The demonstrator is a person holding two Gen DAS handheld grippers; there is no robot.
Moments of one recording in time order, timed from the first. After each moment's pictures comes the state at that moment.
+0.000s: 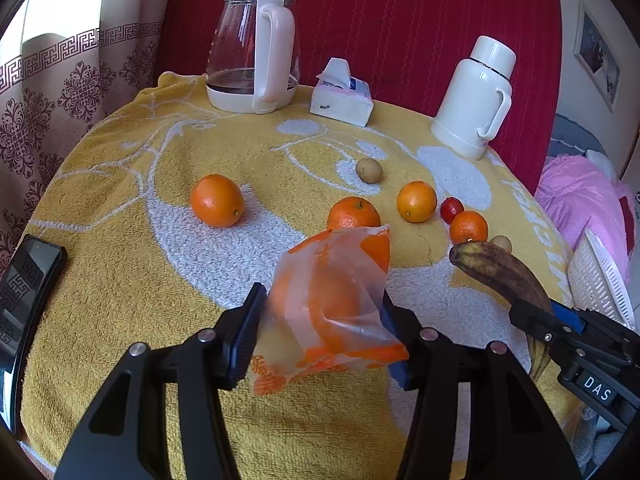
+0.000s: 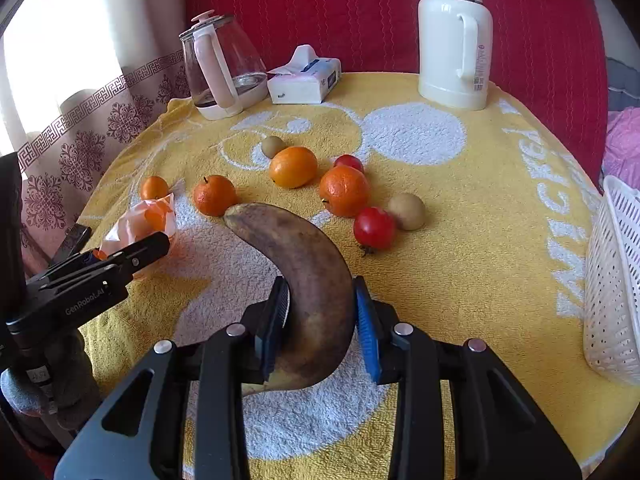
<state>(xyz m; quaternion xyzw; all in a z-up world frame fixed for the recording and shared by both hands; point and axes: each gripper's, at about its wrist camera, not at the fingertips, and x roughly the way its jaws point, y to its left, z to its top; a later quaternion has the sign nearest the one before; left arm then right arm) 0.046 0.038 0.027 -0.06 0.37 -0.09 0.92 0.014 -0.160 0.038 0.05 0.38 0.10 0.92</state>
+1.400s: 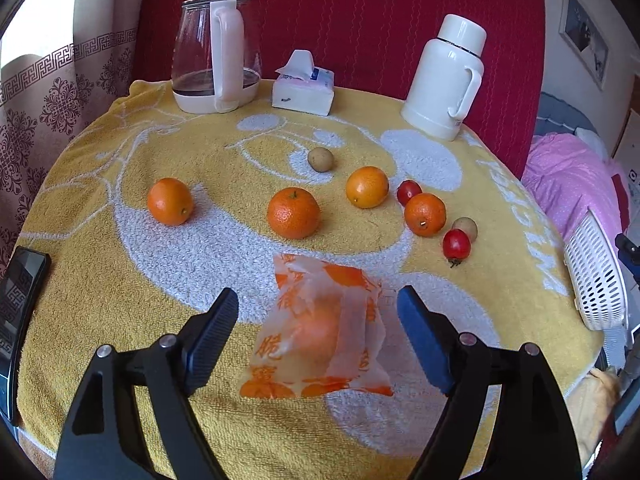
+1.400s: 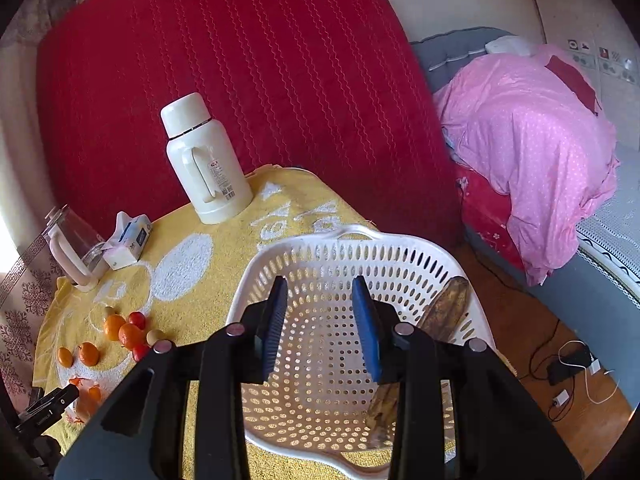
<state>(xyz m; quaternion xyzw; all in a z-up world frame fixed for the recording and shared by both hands) 0.039 -0.005 0.036 -0.03 0.39 -0.11 0.92 -0.054 -0.386 0.090 0.20 0.25 -0.14 0.94</state>
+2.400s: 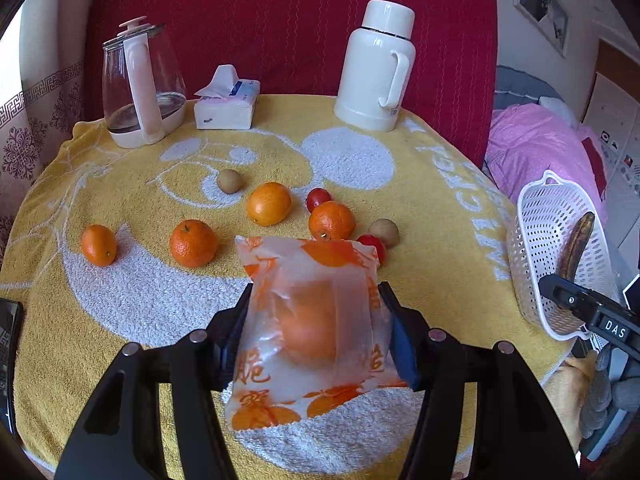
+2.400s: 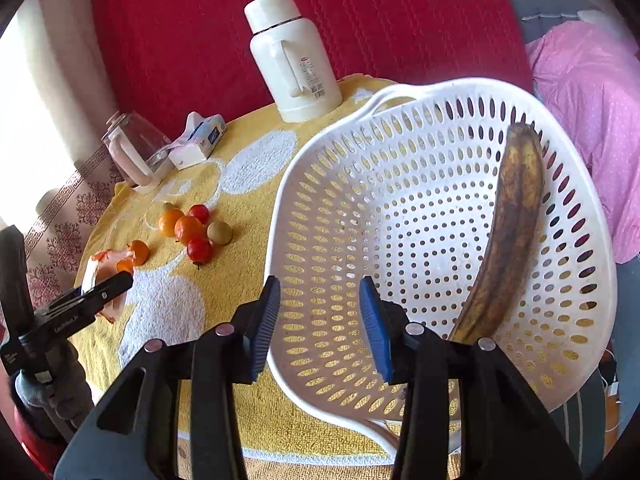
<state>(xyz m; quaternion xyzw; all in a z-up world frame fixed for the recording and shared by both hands) 0.033 -0.071 0.062 0.01 0.37 -0.18 0.91 -0.039 -0.335 0.051 0.17 0.37 0.04 0.91</state>
